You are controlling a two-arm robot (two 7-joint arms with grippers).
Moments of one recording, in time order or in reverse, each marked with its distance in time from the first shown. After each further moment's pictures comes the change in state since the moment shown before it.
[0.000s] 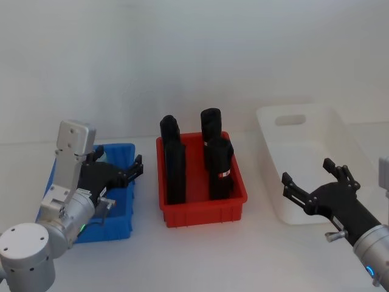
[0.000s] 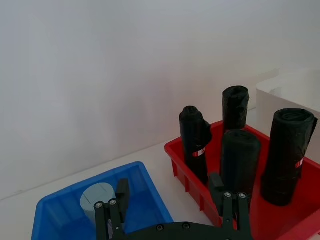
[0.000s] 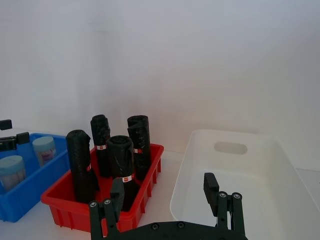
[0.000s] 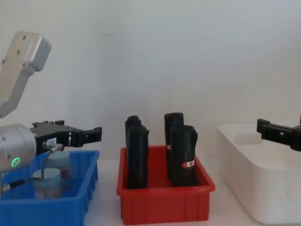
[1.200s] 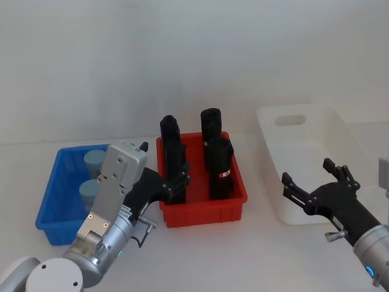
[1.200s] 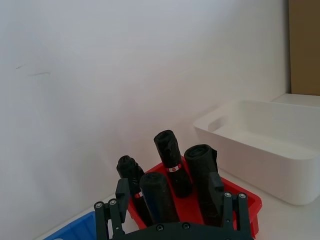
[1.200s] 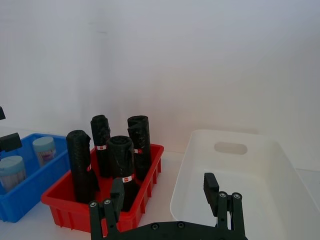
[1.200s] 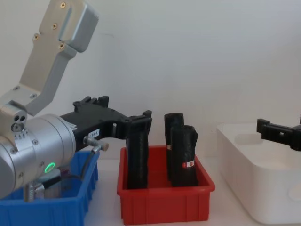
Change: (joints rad) left arm 0.134 0.016 0.108 -0.251 0.146 -0.100 0.053; right arm 0.000 0.000 0.000 0.000 0.000 0.000 0.000
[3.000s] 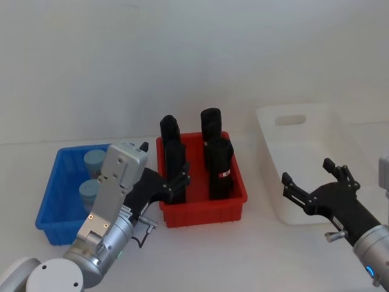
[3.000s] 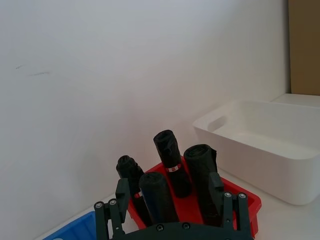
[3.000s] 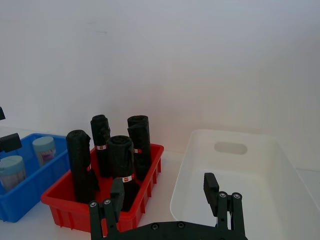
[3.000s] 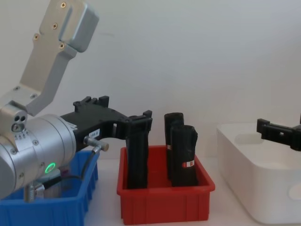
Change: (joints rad) left arm 0.001 0.000 0.001 -0.001 0.000 0.000 0.001; right arm 0.000 0.000 0.000 0.000 0.000 0.000 0.000
